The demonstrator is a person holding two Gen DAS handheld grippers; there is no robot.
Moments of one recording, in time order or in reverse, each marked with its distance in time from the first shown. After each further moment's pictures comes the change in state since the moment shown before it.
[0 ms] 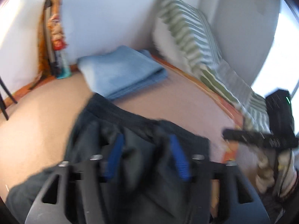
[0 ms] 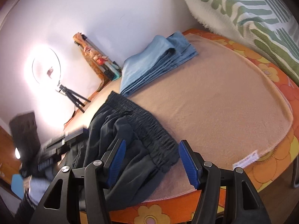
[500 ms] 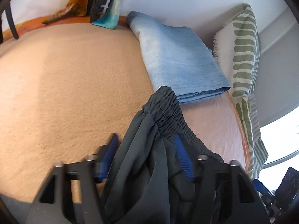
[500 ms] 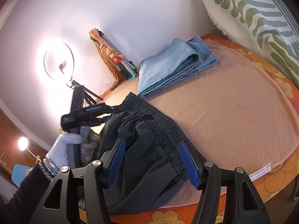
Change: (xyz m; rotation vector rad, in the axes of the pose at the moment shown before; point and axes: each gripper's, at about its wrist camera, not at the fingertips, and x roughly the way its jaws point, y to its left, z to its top) left arm 0.086 0.115 0.011 -0.447 0.169 -0.036; right arm 0.001 0.023 0.009 -0.053 -0.019 0.045
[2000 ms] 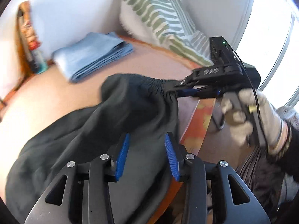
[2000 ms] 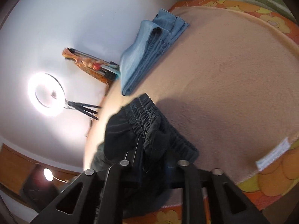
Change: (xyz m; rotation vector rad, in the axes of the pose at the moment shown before) left arm -0.092 -0.133 -0.170 0.642 -0.014 0.019; right arm 0.029 -0.072 -0.013 0.334 0.119 0.074
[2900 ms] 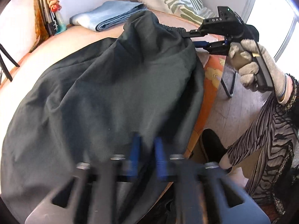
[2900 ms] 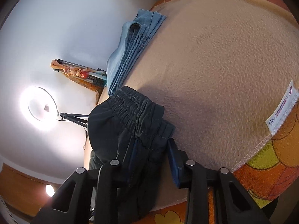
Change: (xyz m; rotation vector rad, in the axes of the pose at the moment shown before) left arm -0.011 0.033 -0.103 0.001 0.139 0.034; right arm 0.017 -0.016 -0.029 0.133 -0.079 0.029
